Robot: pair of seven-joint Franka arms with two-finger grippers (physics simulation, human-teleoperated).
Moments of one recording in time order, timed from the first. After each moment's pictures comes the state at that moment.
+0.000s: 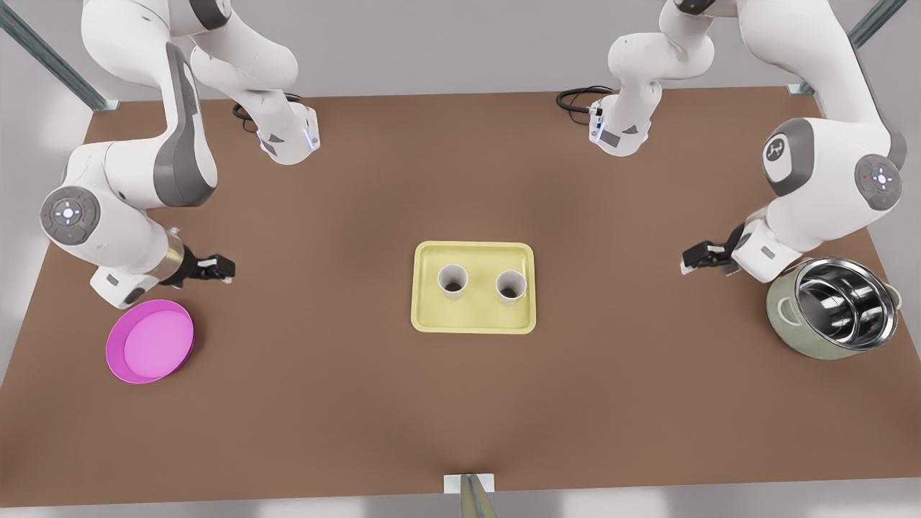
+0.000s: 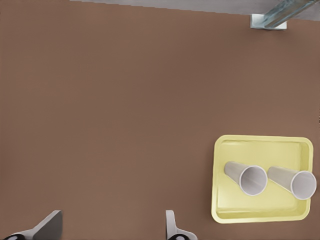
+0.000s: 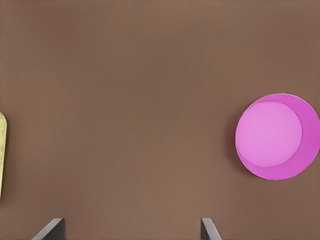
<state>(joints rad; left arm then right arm) -0.03 0.16 -0.02 -1.54 -0.16 1.70 -0.02 -0.06 0.20 0.17 -1.49 -0.06 1.61 0.00</state>
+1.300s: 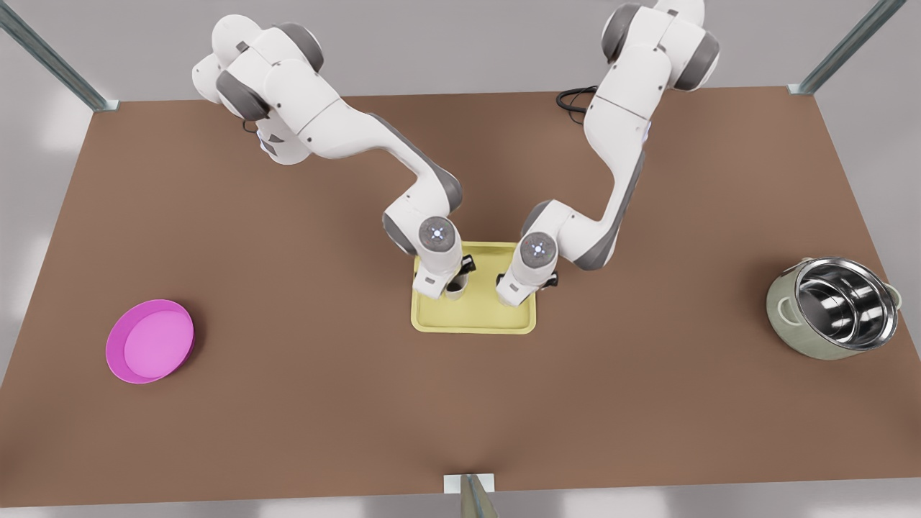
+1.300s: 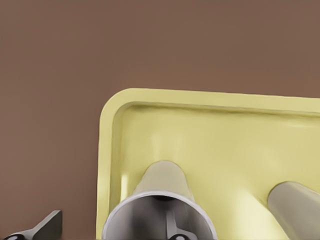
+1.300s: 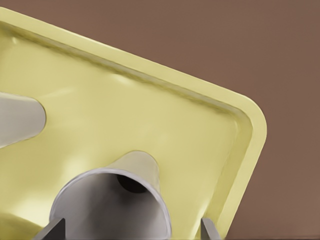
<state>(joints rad) -0.58 0.58 -0.01 -1.75 0.00 2.21 -0.62 0.61 0.70 0.17 -1.50 -0.05 2.15 0.48</state>
